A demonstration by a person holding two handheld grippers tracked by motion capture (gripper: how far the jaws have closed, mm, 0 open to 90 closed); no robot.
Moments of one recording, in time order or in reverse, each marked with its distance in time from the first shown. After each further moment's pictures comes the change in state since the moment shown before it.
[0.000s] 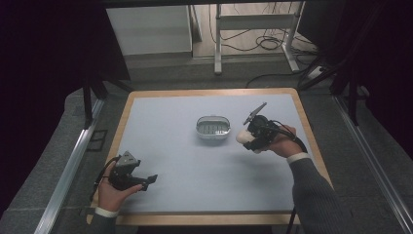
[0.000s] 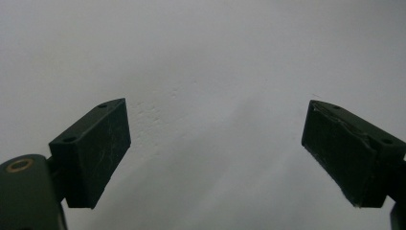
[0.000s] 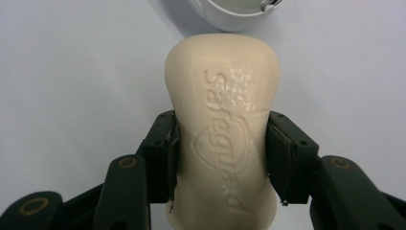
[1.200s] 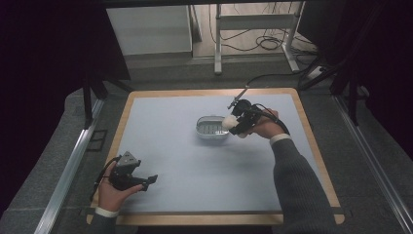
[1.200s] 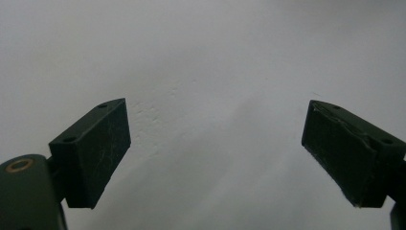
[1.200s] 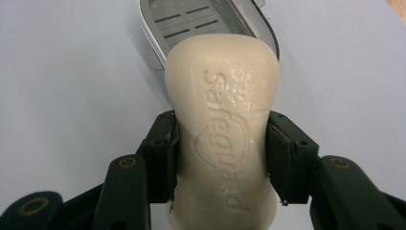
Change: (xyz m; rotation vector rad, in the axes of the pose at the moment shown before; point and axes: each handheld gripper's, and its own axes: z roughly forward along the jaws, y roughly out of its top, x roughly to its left) left arm 0.000 0.000 0.001 0.004 -0.002 0.004; right arm -0.019 0.062 0.018 -0.022 0.030 -0.038
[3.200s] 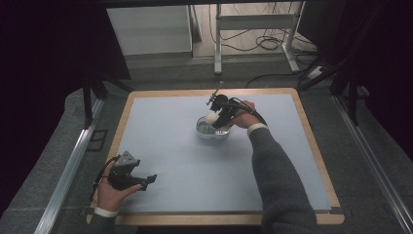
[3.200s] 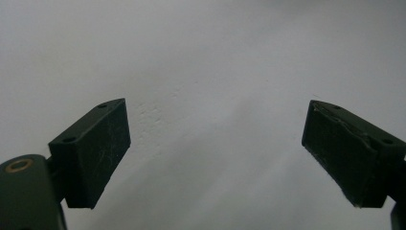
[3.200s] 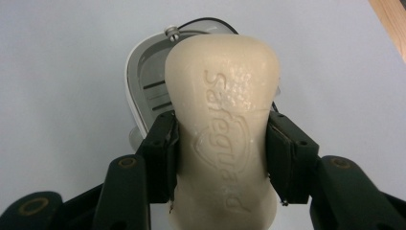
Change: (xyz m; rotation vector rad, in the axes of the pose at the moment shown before) left arm 0.002 0.000 -0.002 -0.010 -0.003 0.001; right arm 0.000 0.058 0.047 0.032 0.003 -0.106
